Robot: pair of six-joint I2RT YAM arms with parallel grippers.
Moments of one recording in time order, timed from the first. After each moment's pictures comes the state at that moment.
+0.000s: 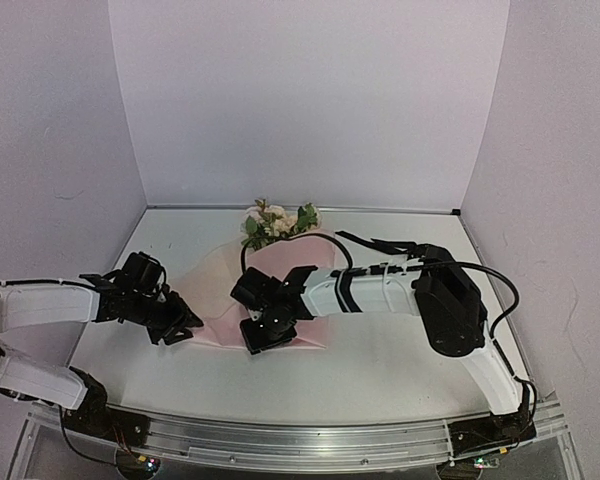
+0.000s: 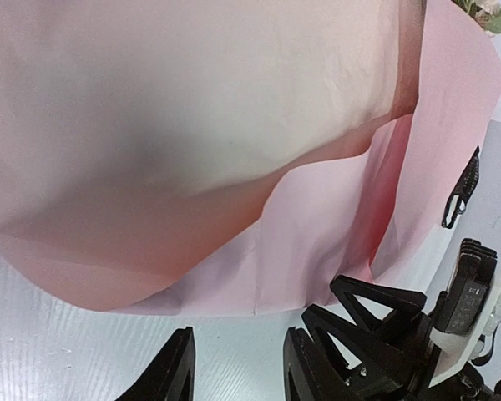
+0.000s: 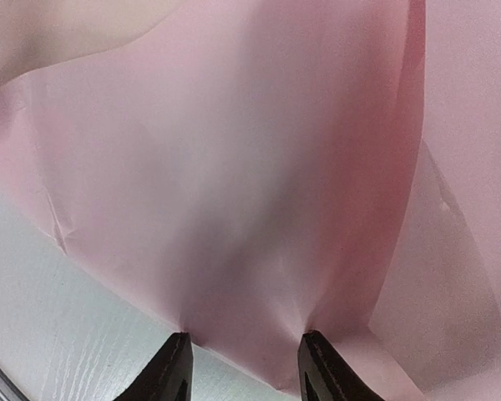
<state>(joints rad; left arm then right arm) -0.49 1.25 0.55 -0.28 0.33 -1.10 1.13 2.36 1.88 -0.66 0.04 0.59</state>
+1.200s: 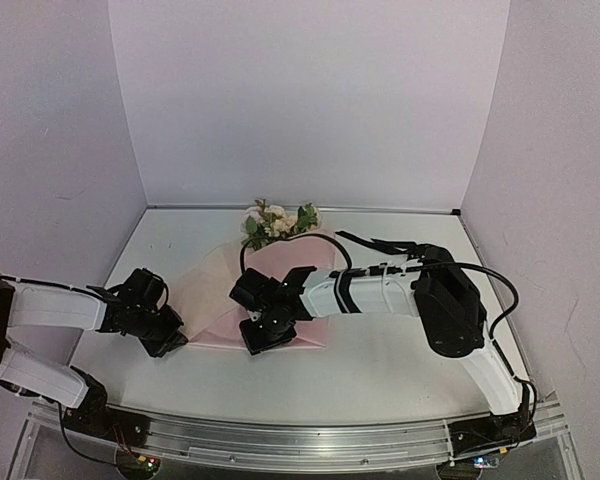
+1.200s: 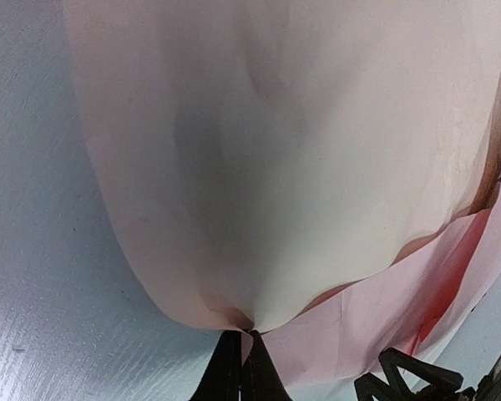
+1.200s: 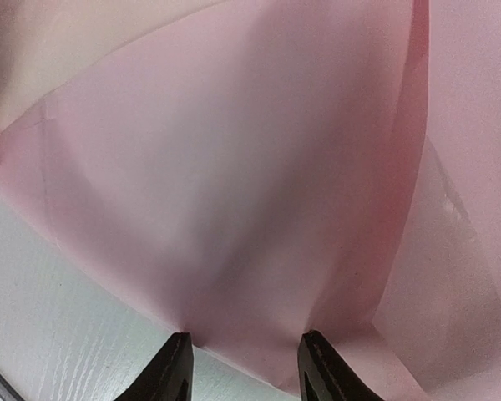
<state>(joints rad) -0.48 1.29 0.44 -0.22 0.14 -1.25 1.14 2.37 1.89 -0.67 0.05 0.59</state>
